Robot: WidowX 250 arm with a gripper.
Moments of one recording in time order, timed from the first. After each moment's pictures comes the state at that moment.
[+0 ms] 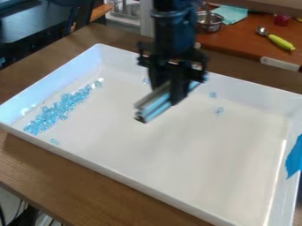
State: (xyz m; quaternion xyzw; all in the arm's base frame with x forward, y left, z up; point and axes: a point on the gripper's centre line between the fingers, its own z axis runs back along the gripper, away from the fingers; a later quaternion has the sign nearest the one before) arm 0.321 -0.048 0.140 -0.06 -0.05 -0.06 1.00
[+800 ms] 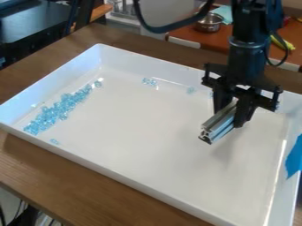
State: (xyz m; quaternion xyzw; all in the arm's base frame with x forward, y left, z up) arm 0.363 -0.124 0.110 -0.03 -0.05 -0.10 0.99
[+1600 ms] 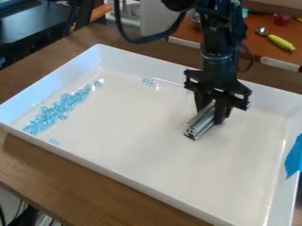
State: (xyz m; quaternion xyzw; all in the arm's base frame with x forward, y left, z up) arm 0.386 -0.075 0.079 -0.01 -0.08 -0.08 0.99
